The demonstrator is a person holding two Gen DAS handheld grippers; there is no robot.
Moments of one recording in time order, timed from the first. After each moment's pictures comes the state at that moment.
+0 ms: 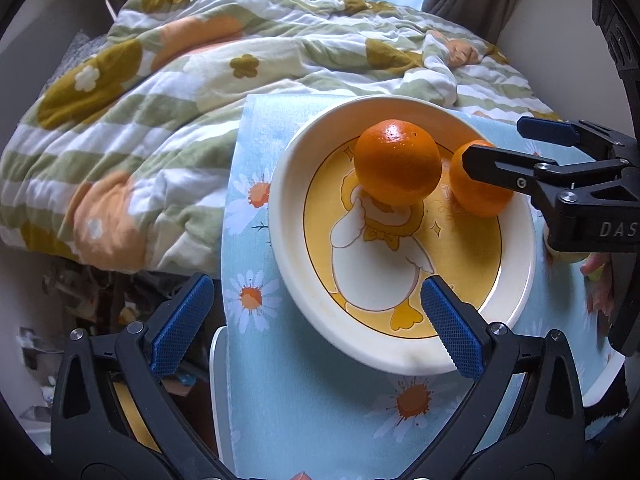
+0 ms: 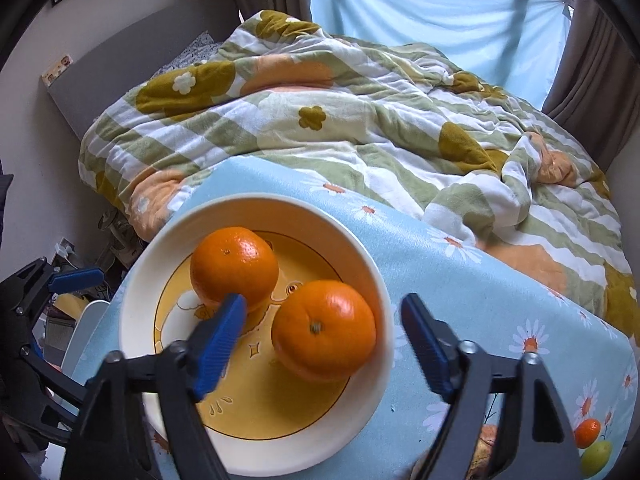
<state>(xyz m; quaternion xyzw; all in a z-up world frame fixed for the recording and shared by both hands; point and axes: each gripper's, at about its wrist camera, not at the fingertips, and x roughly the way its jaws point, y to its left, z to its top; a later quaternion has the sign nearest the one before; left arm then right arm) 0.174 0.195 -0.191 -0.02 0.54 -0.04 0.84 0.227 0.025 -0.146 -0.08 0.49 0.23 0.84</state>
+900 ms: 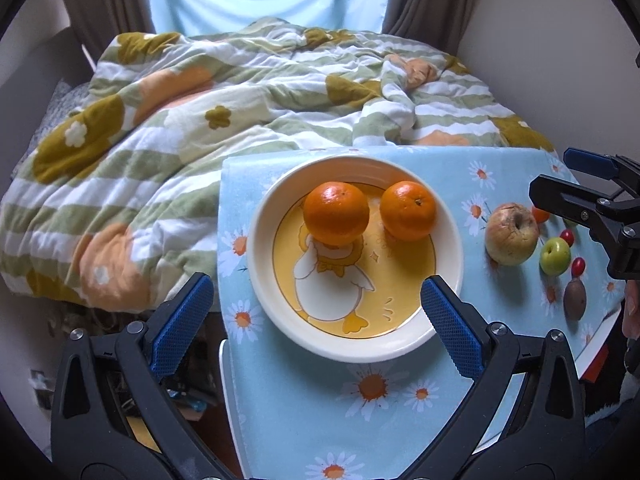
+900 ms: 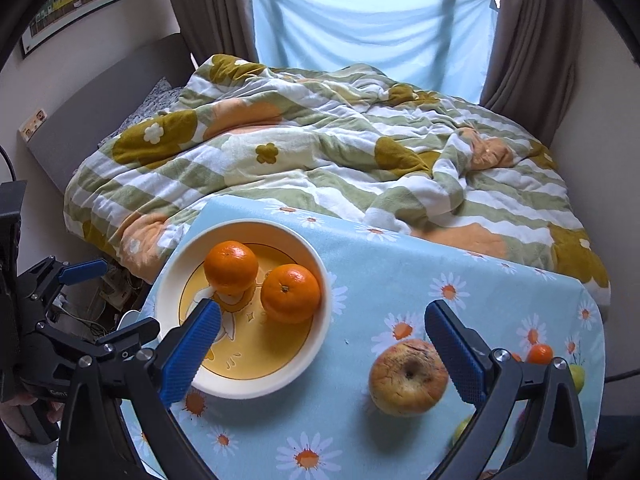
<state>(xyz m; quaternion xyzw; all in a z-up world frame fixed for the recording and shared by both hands) 0.158 0.172 -0.118 0.01 0.49 -0.10 0.87 0.164 -0.031 -0.064 -0.04 0.47 0.12 0.87</state>
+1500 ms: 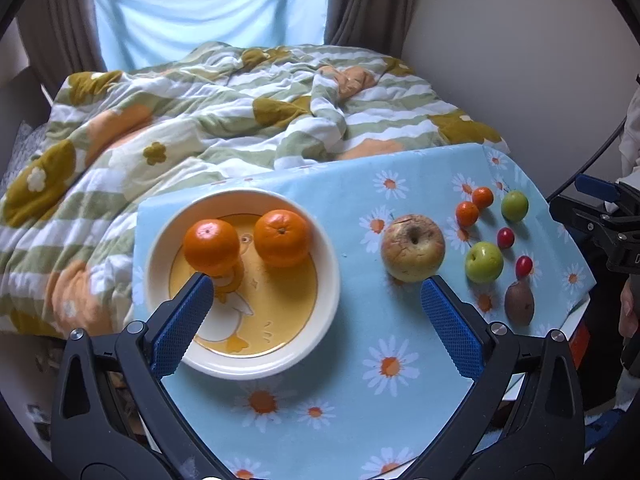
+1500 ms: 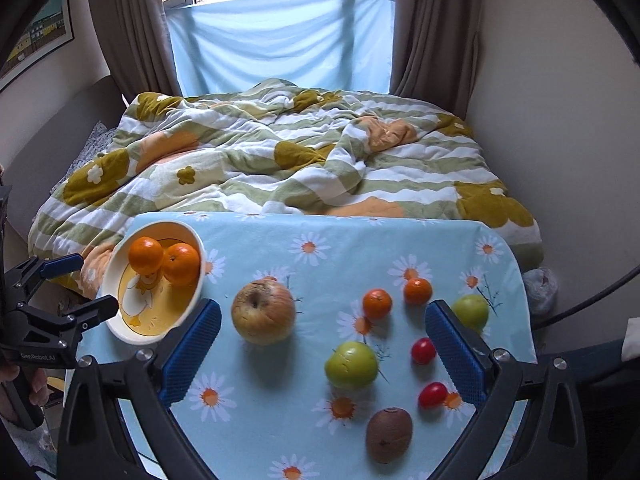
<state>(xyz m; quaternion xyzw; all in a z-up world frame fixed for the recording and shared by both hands) 0.137 0.063 -0.087 0.03 0.47 -0.16 0.87 0.102 -0.174 -0.039 0.00 0.46 0.02 0.89</state>
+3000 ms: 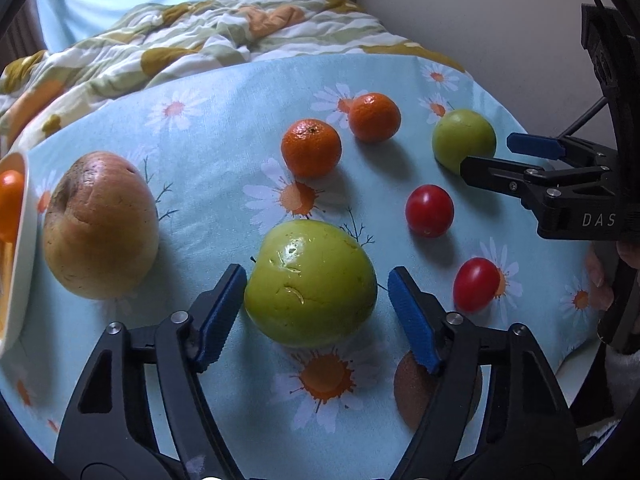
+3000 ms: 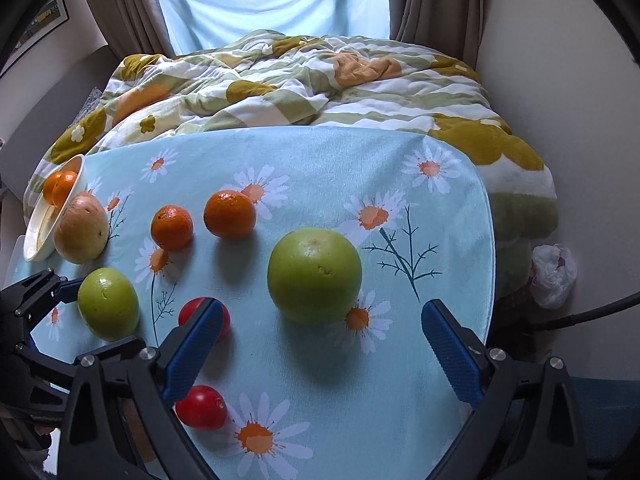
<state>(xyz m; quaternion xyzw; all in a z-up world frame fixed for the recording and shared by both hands) 0.135 -0.169 -0.219 0.04 0.52 -0.19 0.83 0.138 -0.353 -0.175 0.00 0.51 0.09 0.86</state>
